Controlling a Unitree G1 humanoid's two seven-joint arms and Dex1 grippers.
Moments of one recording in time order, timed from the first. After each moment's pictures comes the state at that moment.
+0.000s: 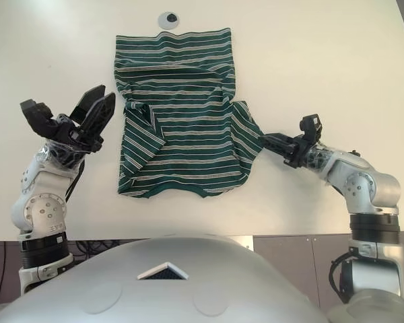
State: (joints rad) left arm 0.22 0.30 0.24 -0.29 -0.82 0.33 -0.75; right arm 0.08 -0.67 -0.07 0.01 0.78 0.79 0.74
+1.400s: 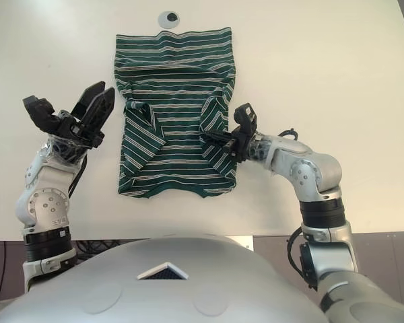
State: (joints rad) left arm 0.19 0.28 0.24 -0.24 -0.80 0.32 -0.75; right arm -0.07 -0.40 0.12 -0.18 0.74 0.90 0.65
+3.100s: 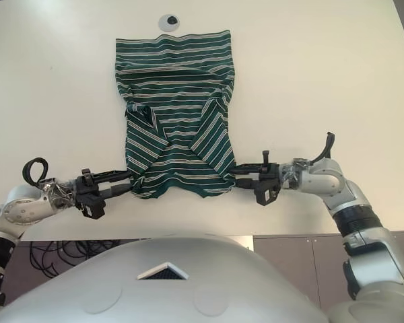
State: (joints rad) left arm 0.25 0.90 -0.21 0.30 0.33 -1.14 -0.56; right arm -0.02 -0.75 0.43 0.40 -0.13 -1.10 0.87
